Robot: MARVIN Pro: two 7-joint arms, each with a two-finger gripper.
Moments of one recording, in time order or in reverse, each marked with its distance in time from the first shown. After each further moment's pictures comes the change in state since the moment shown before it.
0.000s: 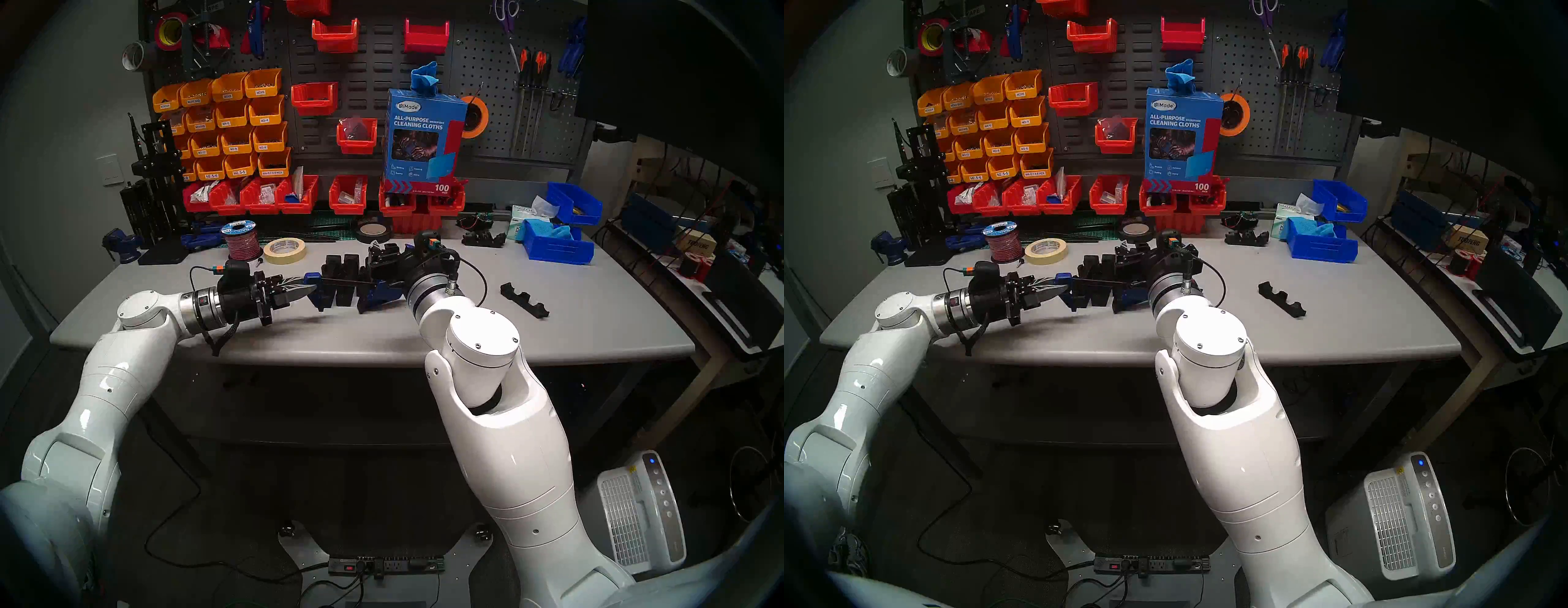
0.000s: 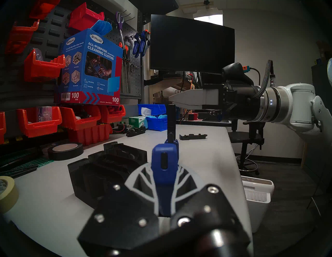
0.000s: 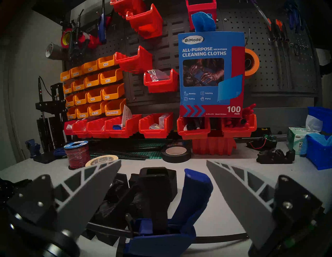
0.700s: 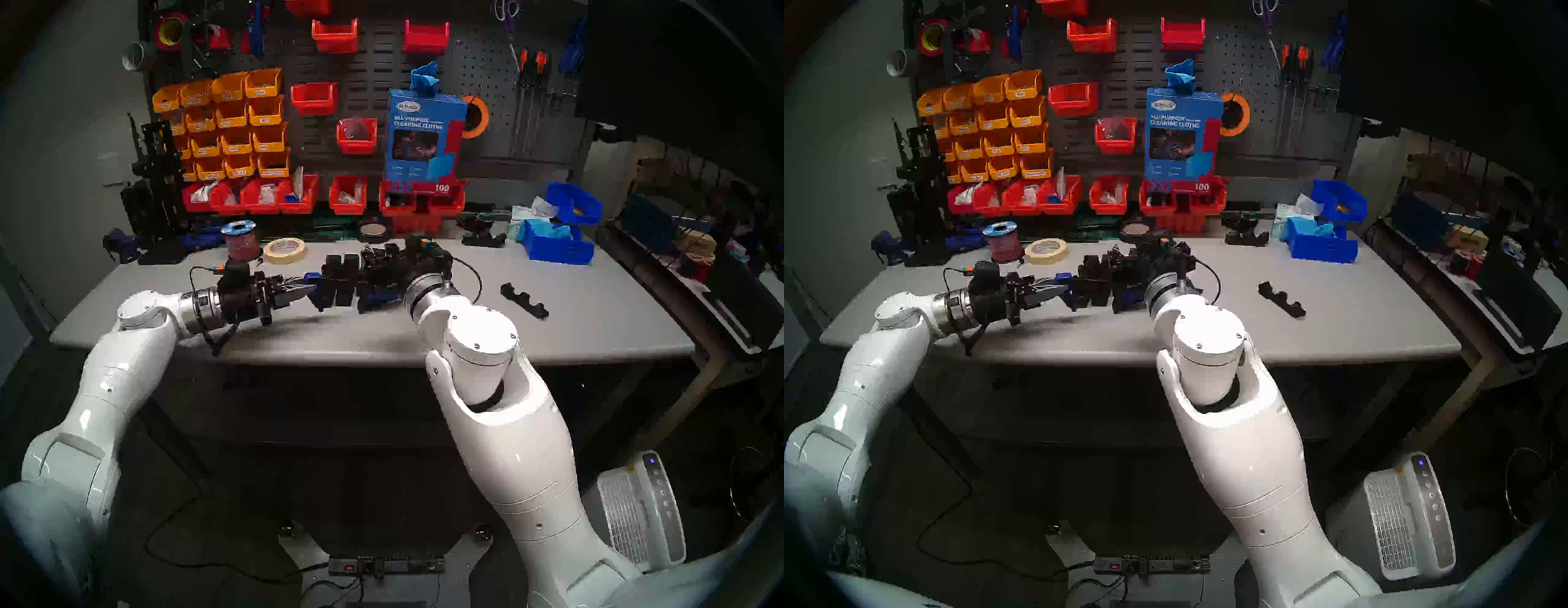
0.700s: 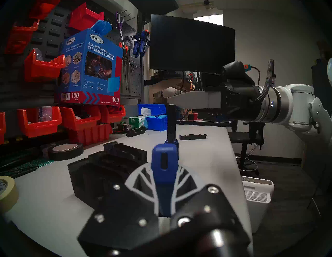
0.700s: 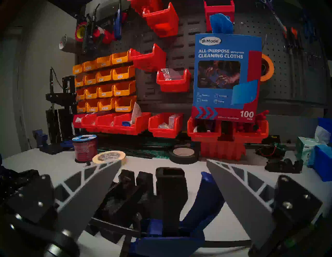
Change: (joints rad) left arm 0.000 -0.001 -0.001 0.000 0.002 0.000 0.000; right arm 0.025 0.044 -0.020 0.012 -0.030 -0.006 0.049
